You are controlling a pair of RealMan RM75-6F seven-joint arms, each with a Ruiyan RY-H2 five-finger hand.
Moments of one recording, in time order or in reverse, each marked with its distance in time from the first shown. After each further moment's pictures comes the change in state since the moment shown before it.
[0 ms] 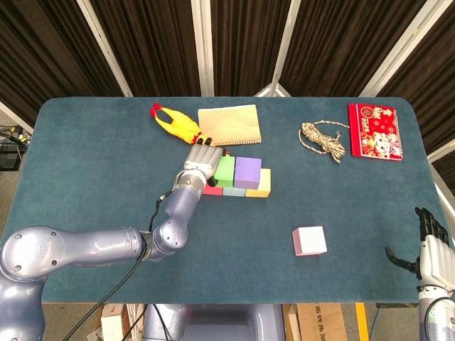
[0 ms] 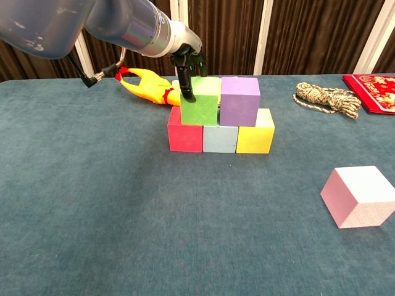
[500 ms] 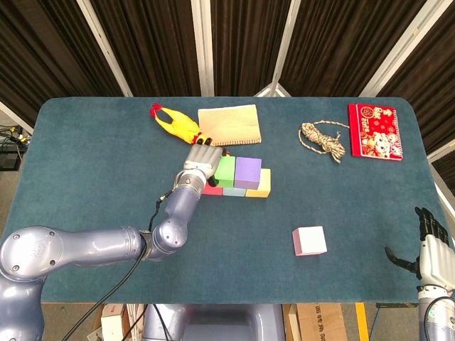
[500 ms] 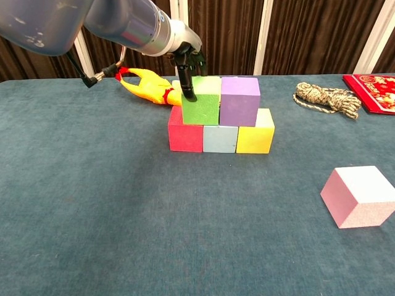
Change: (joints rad) left arm 0.004 0.004 -0.014 -0.003 -0.008 -0.005 -0.009; right arm 0.002 -0.002 0.001 0.002 0.003 -0.001 -0.003
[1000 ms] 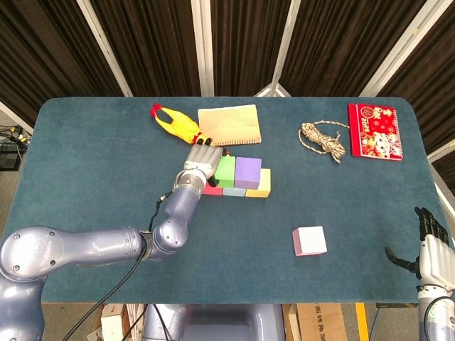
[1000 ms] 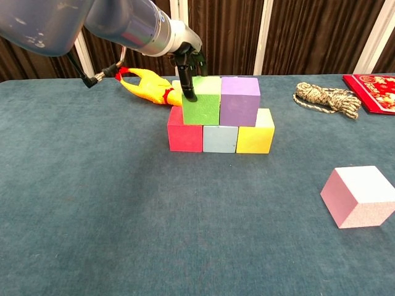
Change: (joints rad) left arm 0.001 -0.003 0.000 0.002 0.002 0.001 -0.001; right arm 0.001 -0.001 0.000 0.000 -0.001 0.000 0.000
